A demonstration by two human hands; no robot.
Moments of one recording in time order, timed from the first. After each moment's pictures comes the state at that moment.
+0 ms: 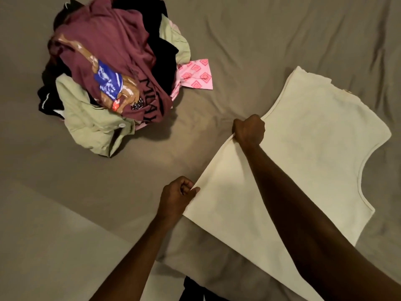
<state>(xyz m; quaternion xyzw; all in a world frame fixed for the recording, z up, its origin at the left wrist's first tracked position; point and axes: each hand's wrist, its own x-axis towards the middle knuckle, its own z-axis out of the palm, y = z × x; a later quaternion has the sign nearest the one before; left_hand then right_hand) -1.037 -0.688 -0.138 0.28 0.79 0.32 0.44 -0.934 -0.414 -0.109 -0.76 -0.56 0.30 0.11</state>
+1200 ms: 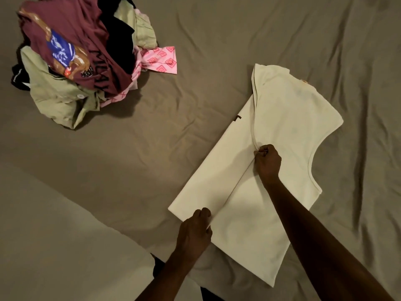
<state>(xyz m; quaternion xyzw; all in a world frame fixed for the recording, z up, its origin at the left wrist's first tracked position) -0.773 -0.748 -0.122 0.48 0.79 0.17 0.34 -0.652 -0.453 -0.146 -0.71 -0.59 0.35 0.16</state>
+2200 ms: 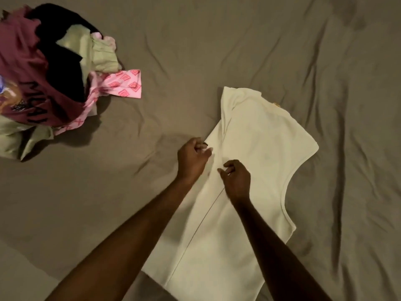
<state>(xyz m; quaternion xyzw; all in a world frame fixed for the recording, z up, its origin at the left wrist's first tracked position) -0.809 -0.425 -0.120 0.23 0.76 0.48 0.37 -0.647 -0.402 -0.162 -0.61 -0.66 0.38 0.21</state>
